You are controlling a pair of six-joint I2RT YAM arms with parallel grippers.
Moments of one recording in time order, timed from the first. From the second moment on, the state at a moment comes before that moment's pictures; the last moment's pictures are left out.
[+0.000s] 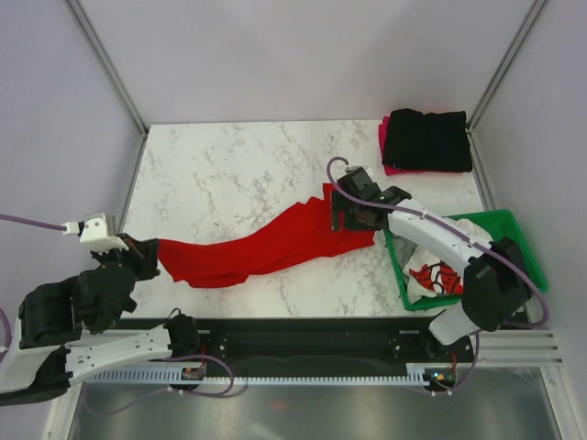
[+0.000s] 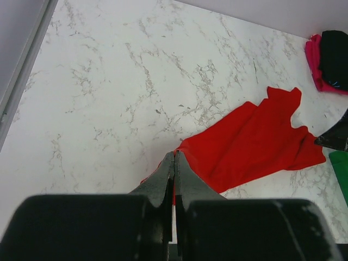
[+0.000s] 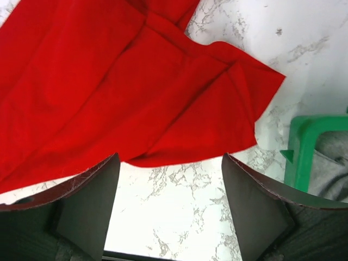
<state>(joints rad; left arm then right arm) -1.17 0.45 1.21 -1.34 -1.07 -0.81 0.61 1.51 1.15 -0.66 0.21 0.54</state>
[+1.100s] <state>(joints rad) -1.17 0.30 0.91 -1.06 -0.99 -0.68 0.51 1.99 1.33 -0.26 -0.06 0.48</state>
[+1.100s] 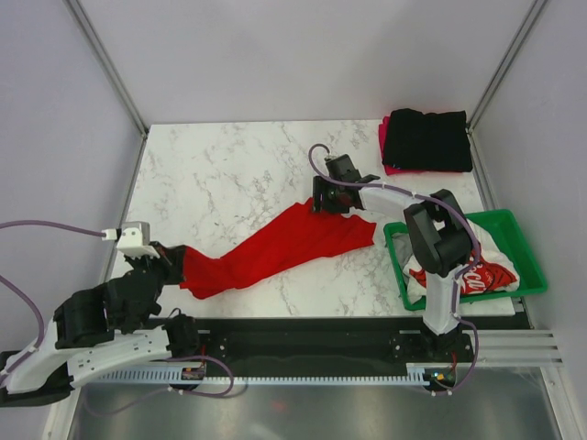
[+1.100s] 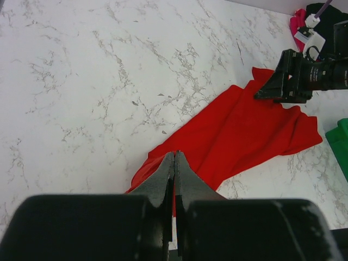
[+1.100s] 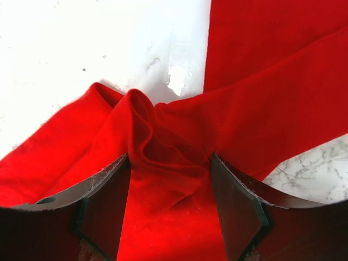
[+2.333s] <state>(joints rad) -1.17 0.32 0.90 -1.04 -0.99 -0.67 0.51 1.91 1.30 -0.27 -0.10 0.52</state>
